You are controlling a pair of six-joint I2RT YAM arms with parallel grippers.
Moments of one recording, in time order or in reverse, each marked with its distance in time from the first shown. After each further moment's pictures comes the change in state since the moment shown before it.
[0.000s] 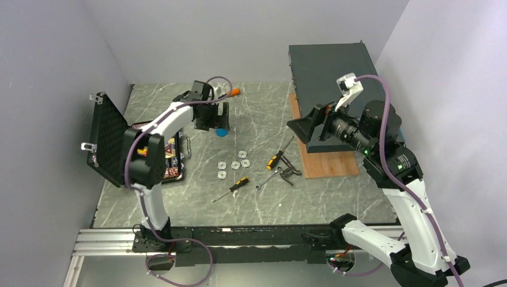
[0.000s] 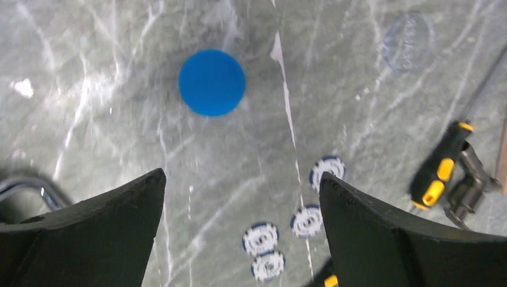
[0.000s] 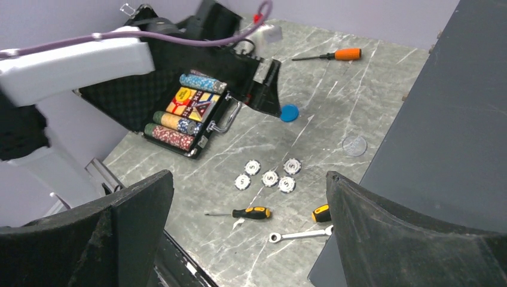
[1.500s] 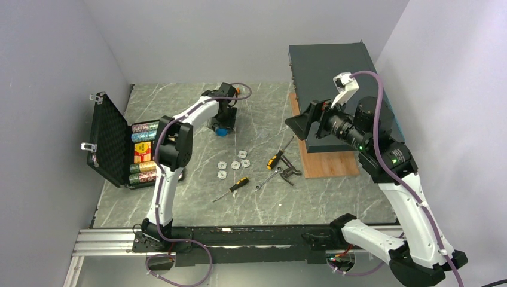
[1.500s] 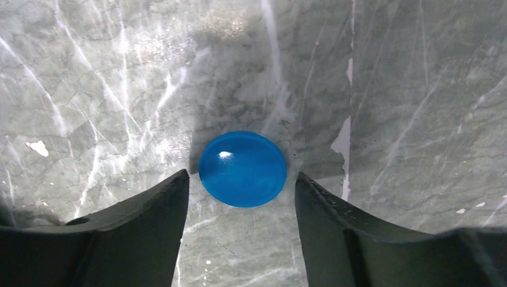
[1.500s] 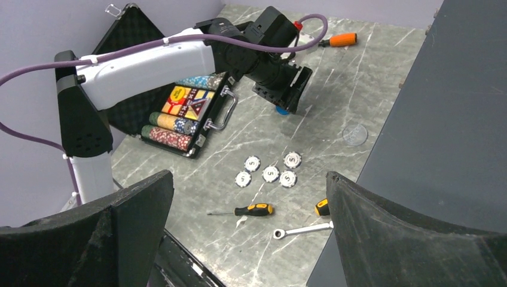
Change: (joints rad) left arm -0.109 0.463 0.448 -0.219 -0.336 -0.001; right arm 0.000 0.028 0.001 -0.011 0.036 0.043
